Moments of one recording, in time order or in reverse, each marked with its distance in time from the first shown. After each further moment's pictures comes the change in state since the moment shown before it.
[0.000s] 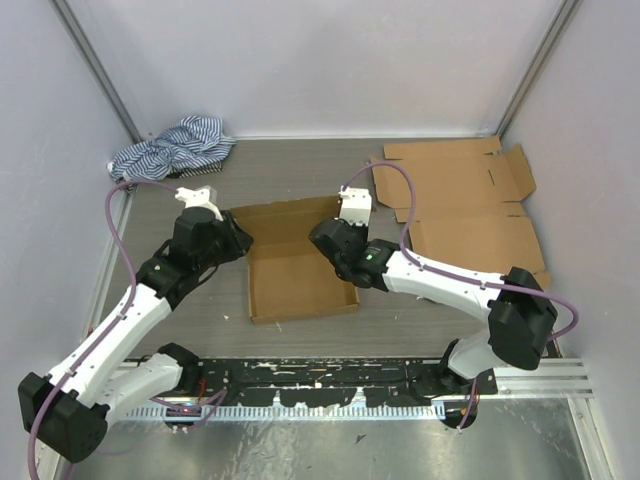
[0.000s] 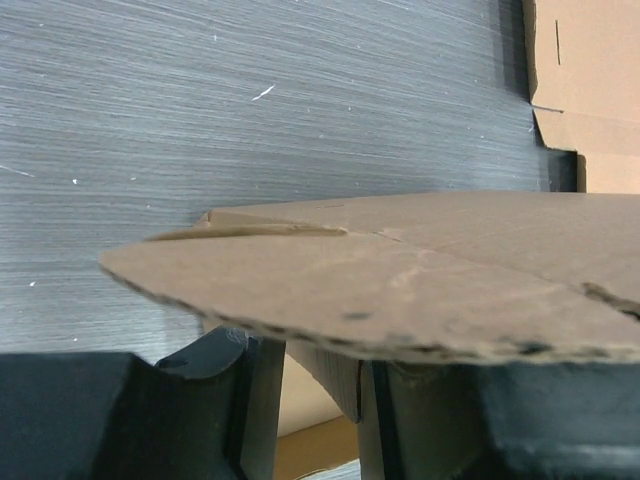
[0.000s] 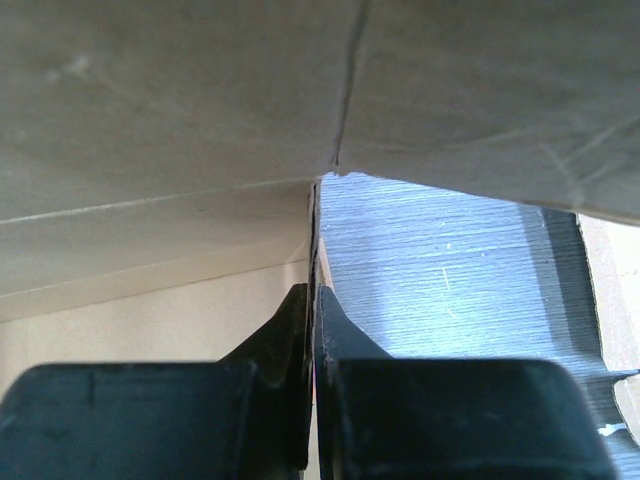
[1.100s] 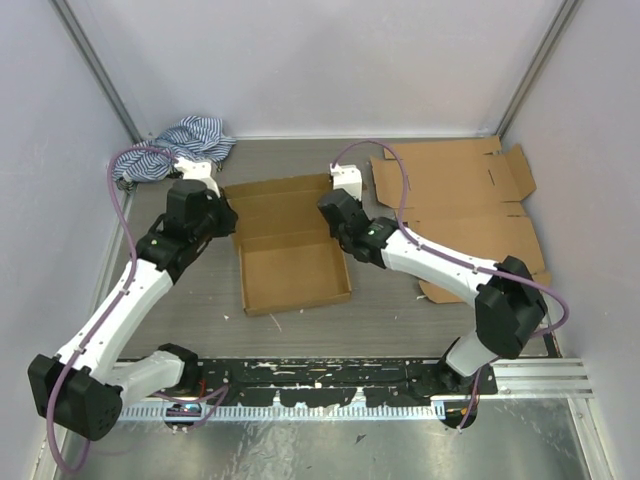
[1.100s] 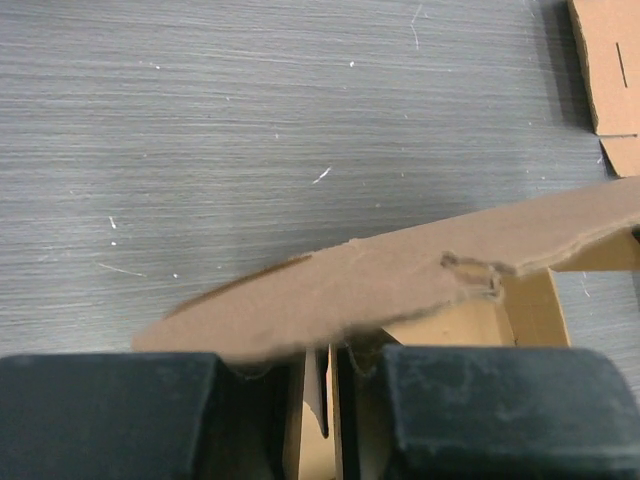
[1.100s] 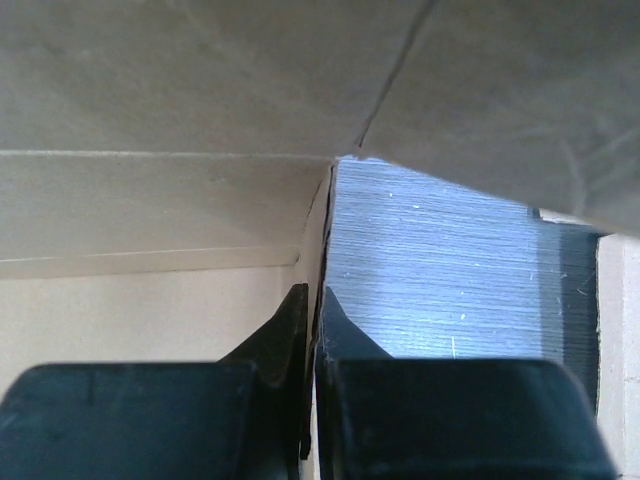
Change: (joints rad) left arm 0.117 0.163 0.188 0.000 0.008 0.273; right arm -0.145 0.085 0.122 0.071 -0.275 -0.285
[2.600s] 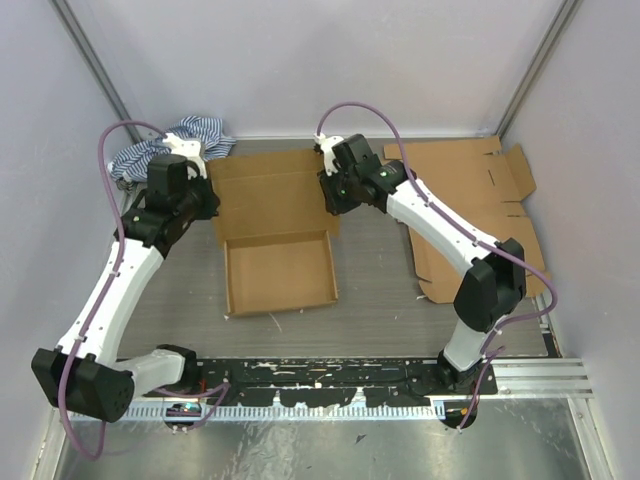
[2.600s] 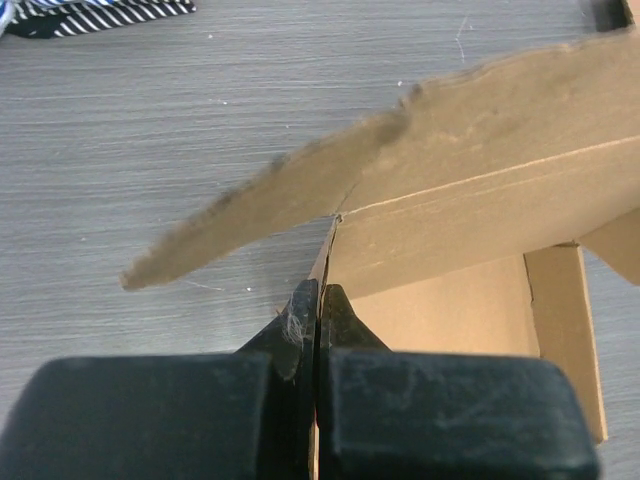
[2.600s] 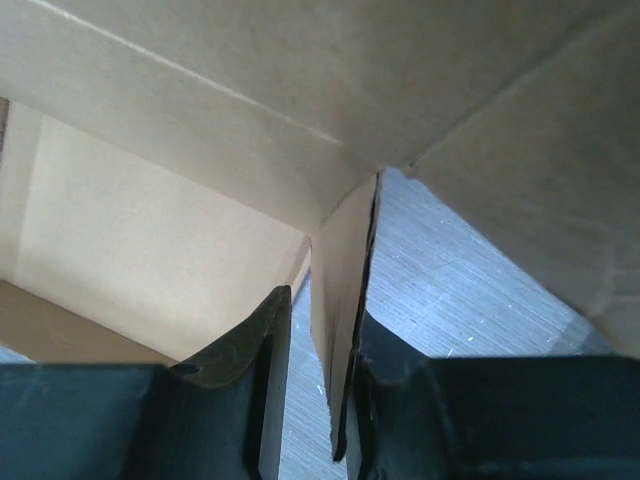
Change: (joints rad) left arm 0.125 0.101 0.237 -0.188 0.063 0.163; right arm -0.200 0.158 0.429 -0.413 -0.645 -0.323
